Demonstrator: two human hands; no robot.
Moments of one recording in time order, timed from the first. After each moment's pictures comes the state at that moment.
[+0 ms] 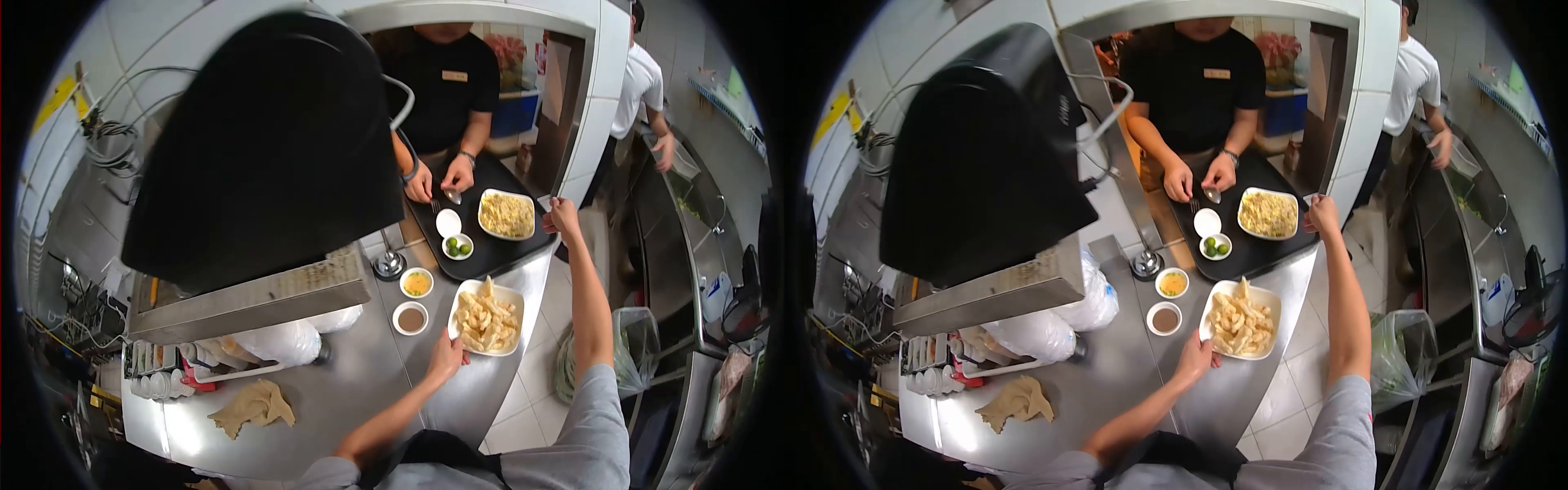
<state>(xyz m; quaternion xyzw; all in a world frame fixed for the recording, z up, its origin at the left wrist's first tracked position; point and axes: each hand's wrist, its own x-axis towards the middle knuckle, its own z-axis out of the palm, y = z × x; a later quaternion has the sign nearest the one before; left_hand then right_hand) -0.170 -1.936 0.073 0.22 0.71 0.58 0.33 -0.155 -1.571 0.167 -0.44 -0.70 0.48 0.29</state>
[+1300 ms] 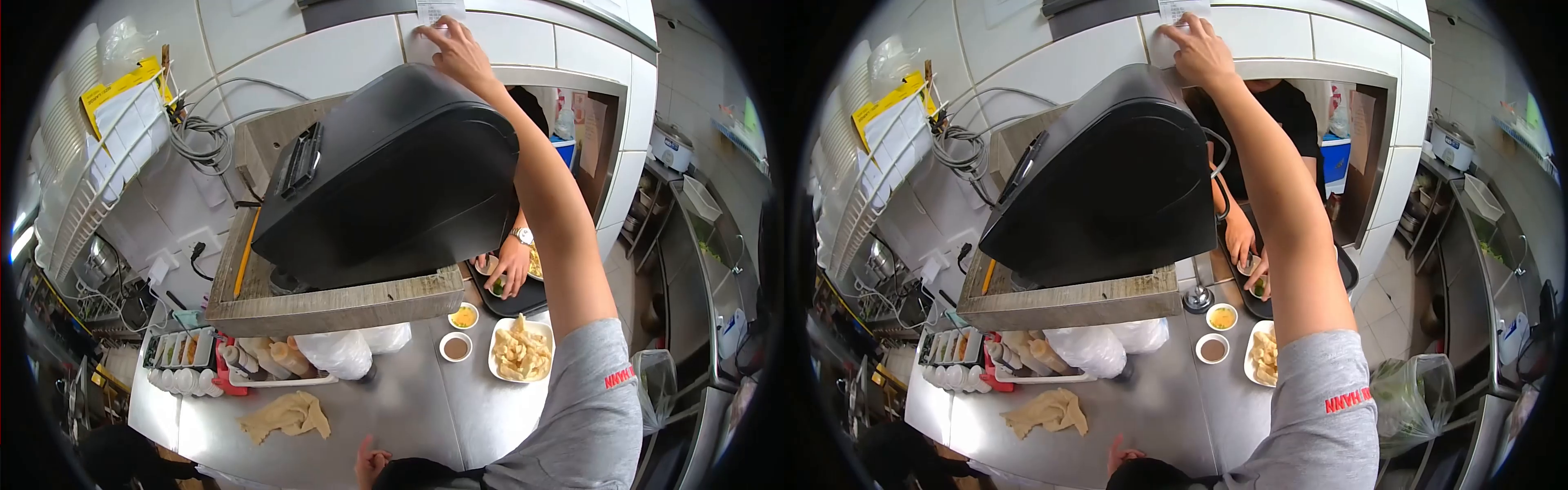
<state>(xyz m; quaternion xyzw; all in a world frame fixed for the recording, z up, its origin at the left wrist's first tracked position) -0.116 -2.231 0.010 -0.01 0.61 0.78 0.11 -0.399 -1.750 0.520 0.02 -0.78 -0.06 0.63</state>
